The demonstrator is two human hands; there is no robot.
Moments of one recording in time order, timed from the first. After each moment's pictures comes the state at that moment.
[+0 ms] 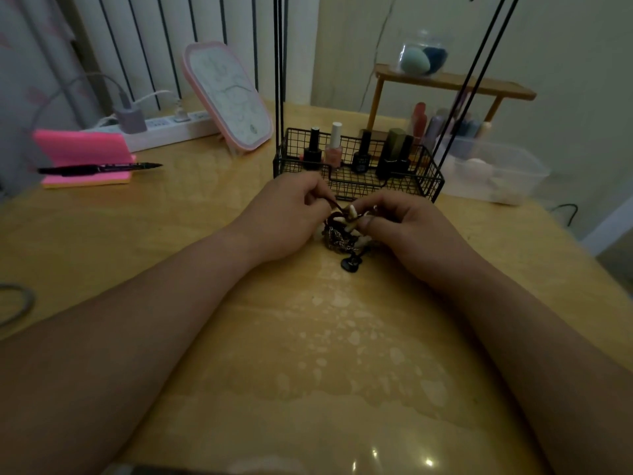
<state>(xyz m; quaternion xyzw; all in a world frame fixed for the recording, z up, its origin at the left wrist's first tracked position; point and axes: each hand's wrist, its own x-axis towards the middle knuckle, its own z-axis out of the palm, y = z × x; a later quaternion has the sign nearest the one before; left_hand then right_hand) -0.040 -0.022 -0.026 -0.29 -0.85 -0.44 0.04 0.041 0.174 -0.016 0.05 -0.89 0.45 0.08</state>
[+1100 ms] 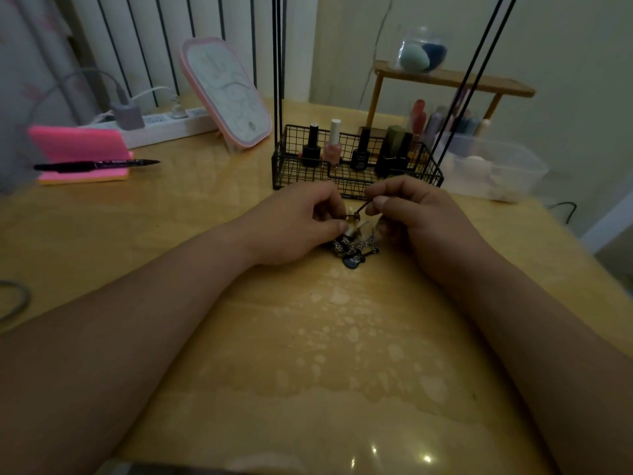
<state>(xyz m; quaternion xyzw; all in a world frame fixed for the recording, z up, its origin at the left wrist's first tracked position) -0.034 -0.023 -0.025 -0.35 -0.85 -0.39 -0.03 0.039 0.180 -0.010 -0.04 -0.79 0.60 0.08</state>
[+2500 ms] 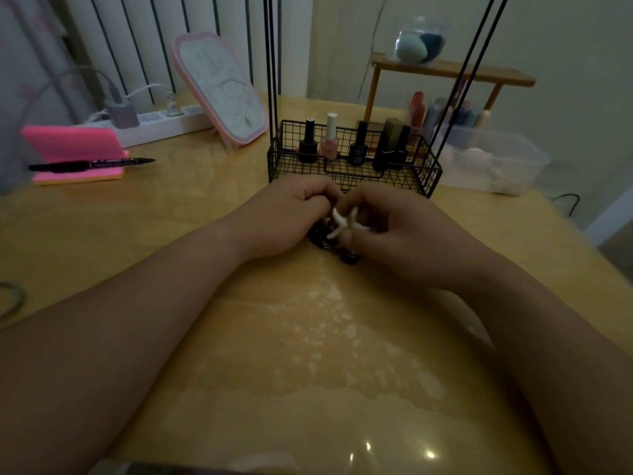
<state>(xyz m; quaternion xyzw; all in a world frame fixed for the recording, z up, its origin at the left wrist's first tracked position) -0.032 -0.024 -0.018 -0.34 -0.83 -0.44 -0.06 0.057 0.166 0.001 0.11 -0.94 0.33 0.05</state>
